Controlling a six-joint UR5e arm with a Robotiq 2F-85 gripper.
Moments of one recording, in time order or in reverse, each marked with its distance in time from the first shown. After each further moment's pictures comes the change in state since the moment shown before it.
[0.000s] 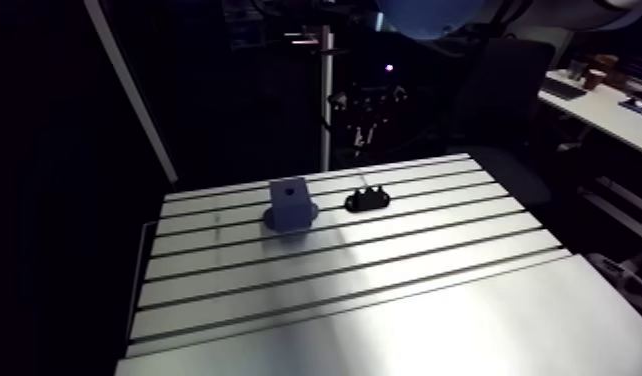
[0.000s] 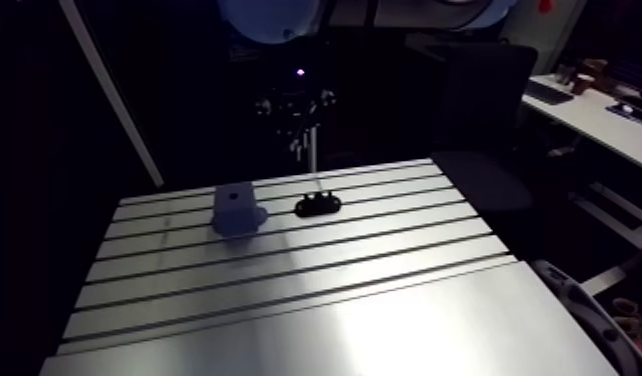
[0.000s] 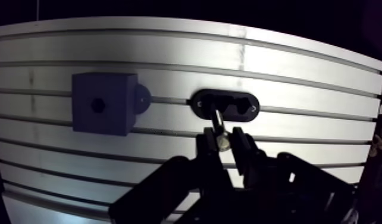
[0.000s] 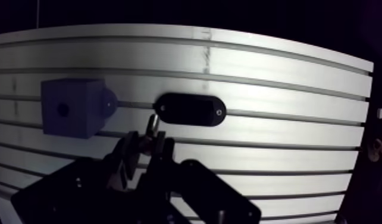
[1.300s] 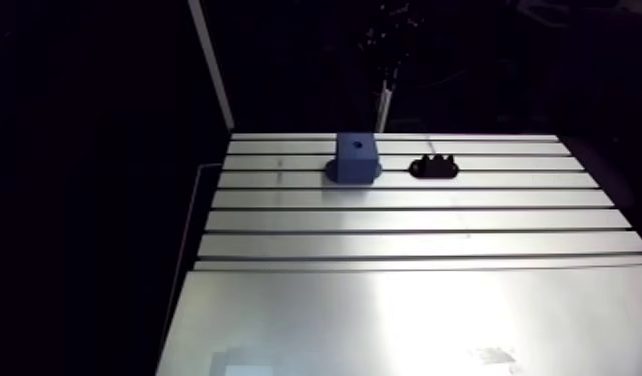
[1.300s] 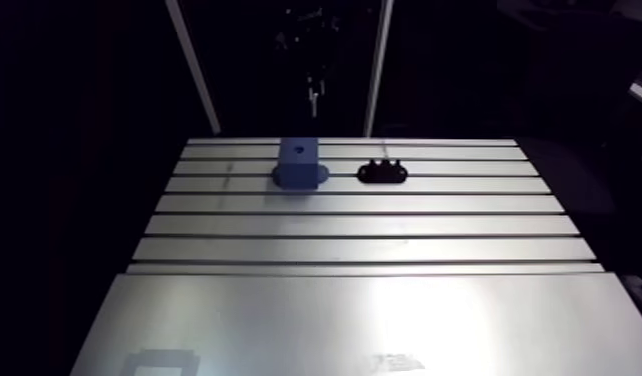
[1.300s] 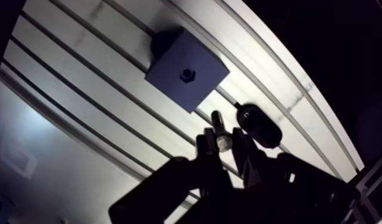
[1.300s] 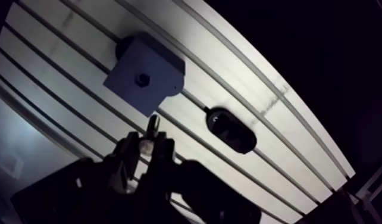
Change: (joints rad) arm 0.212 0.128 -0.267 0.348 -0.106 -0.396
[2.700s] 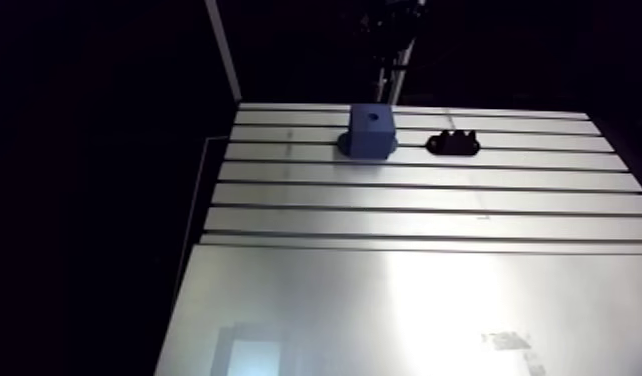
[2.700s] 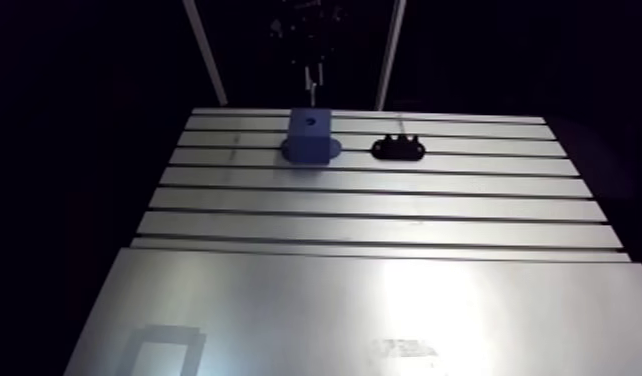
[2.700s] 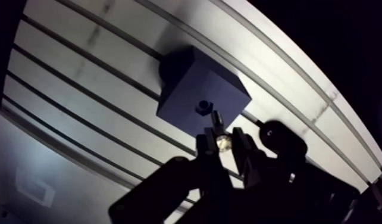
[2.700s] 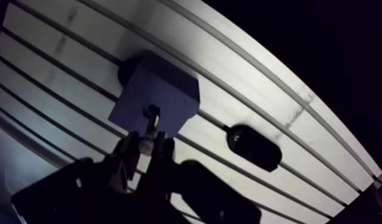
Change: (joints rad) arm 0.035 0.088 -0.020 -0.018 0.010 0.148
